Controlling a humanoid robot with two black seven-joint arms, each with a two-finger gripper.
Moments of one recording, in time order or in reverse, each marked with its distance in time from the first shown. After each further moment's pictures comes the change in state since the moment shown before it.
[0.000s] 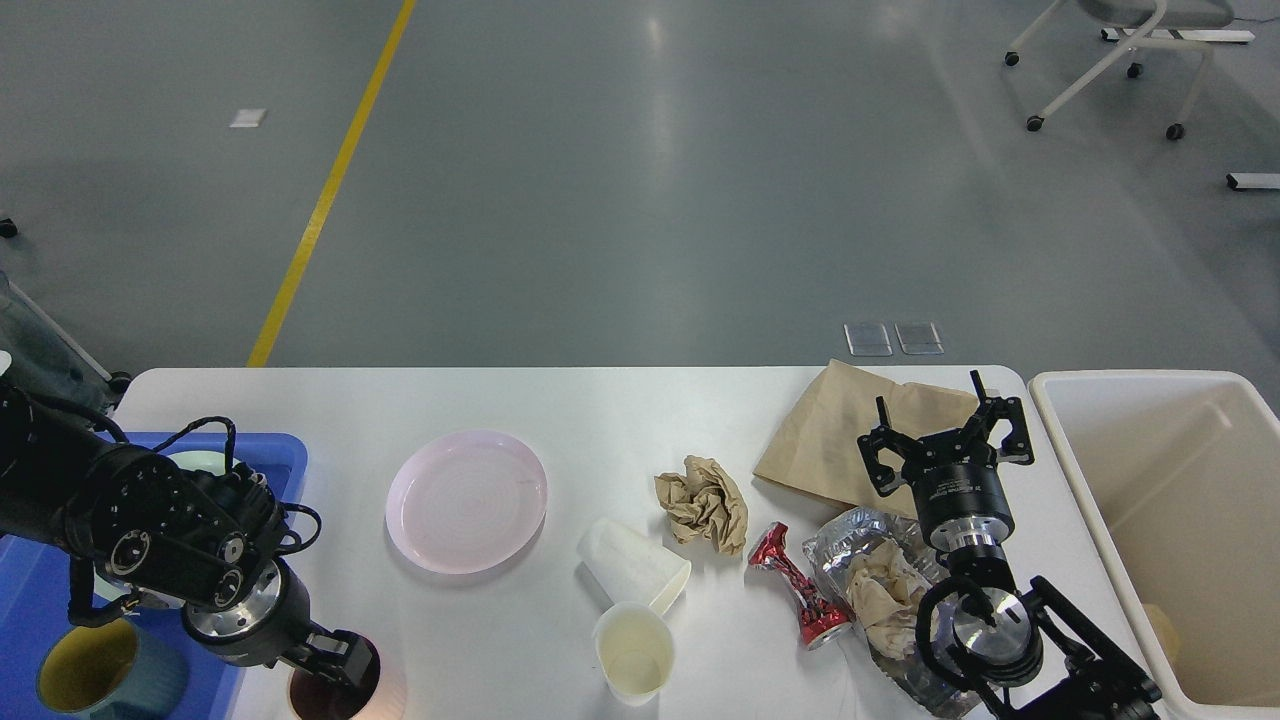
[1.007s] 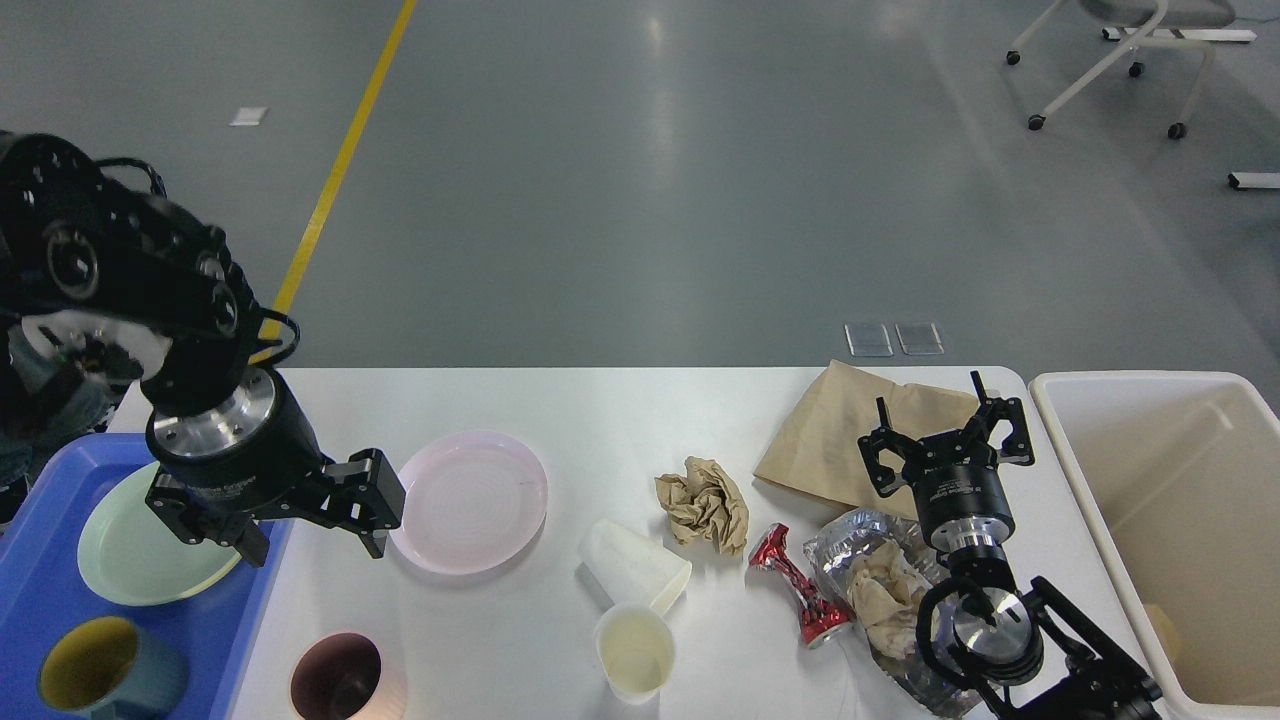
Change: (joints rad) left arm -0.655 -0.088 0.137 -0.202 -0.554 -0.379 0.002; right arm 0.000 -0.001 0.000 0.000 0.000 0.000 0.000
